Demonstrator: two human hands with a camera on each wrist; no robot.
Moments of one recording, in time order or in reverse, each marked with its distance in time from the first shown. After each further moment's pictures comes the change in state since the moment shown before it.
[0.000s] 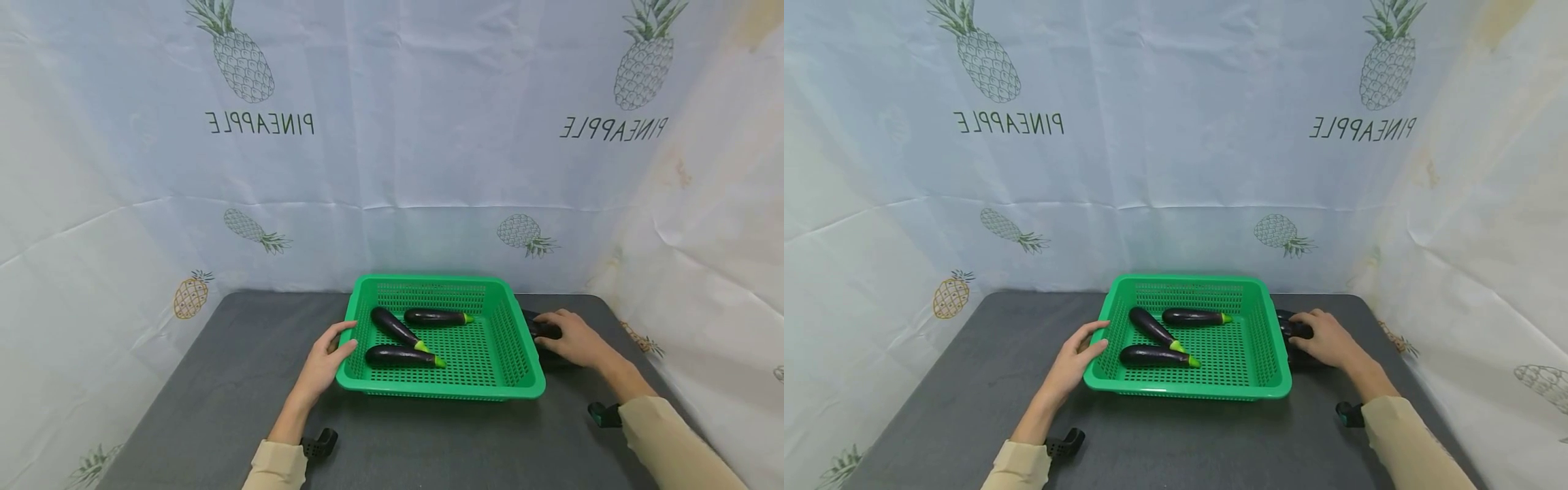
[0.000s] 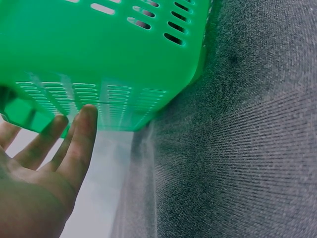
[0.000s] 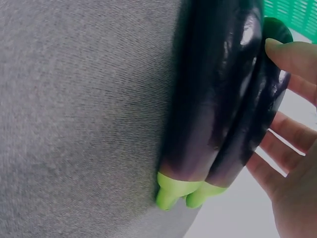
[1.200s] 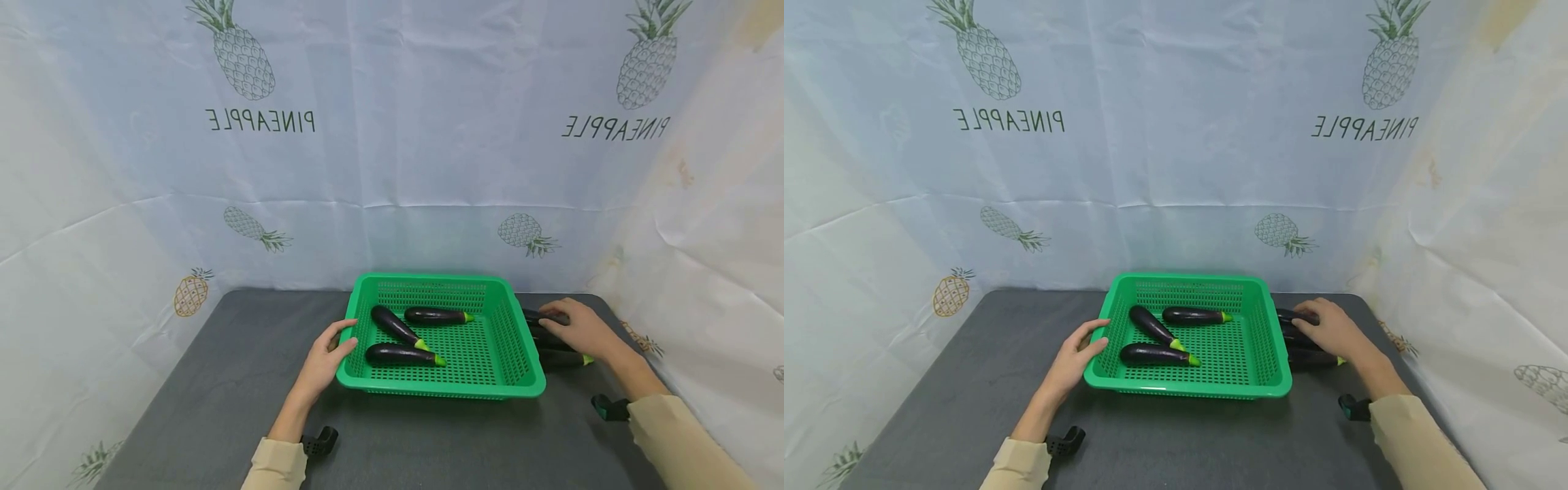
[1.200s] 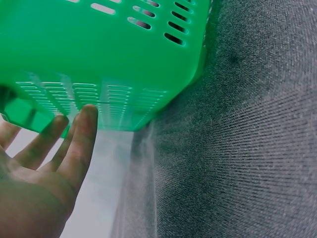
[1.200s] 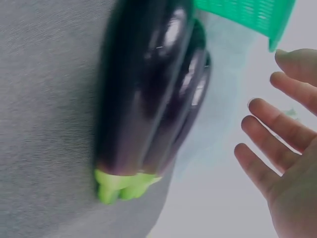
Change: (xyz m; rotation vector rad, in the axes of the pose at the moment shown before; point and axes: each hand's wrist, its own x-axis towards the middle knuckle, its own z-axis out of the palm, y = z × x) left_hand 0.000 0.000 0.000 0.002 -0.006 -0.005; right_hand 0.000 -0.020 -0.030 0.095 0.038 0.029
